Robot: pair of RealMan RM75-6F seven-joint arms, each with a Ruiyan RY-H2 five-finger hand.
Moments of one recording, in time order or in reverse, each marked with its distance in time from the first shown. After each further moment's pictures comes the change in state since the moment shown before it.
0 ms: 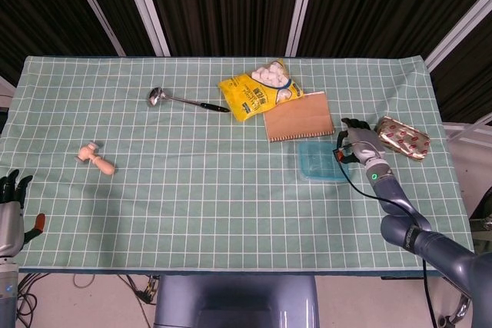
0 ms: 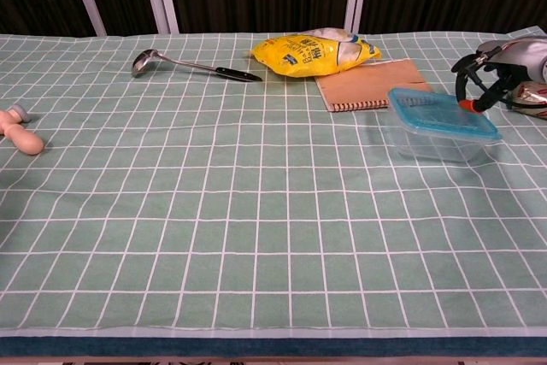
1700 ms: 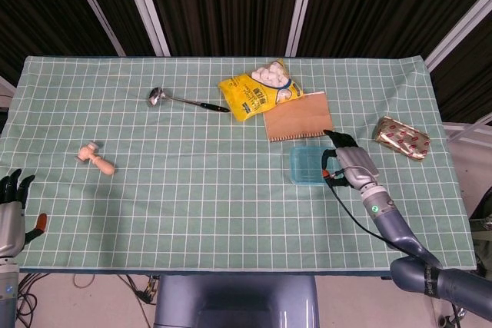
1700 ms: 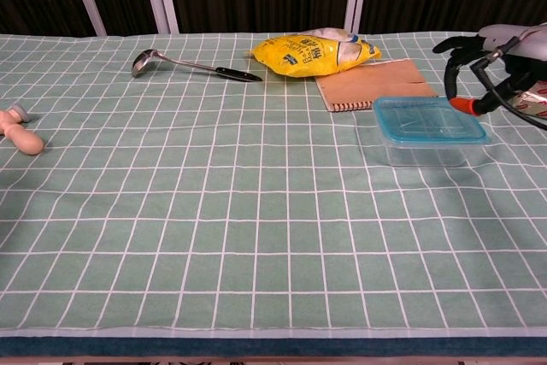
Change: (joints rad) left arm 0.000 0.007 0.005 -0.005 0.015 -0.003 -0.015; right arm -0.150 0.158 -0.011 -0.484 -0.183 0.325 -0.024
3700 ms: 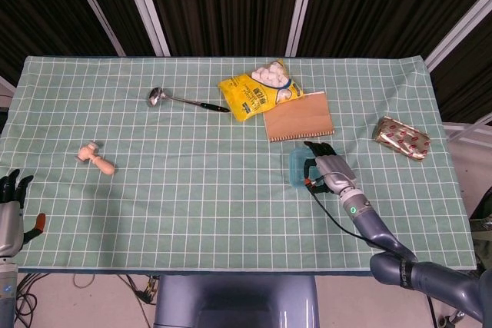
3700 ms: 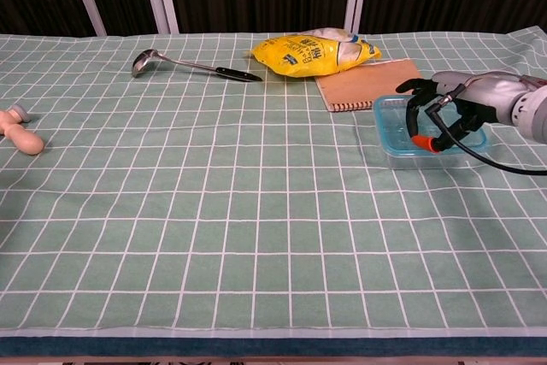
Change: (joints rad) left arm -0.001 0.006 -0.002 -0.002 -0.011 -0.005 -0.007; right arm 0.048 -0.154 -0.037 0.158 0.013 -0.089 -0.001
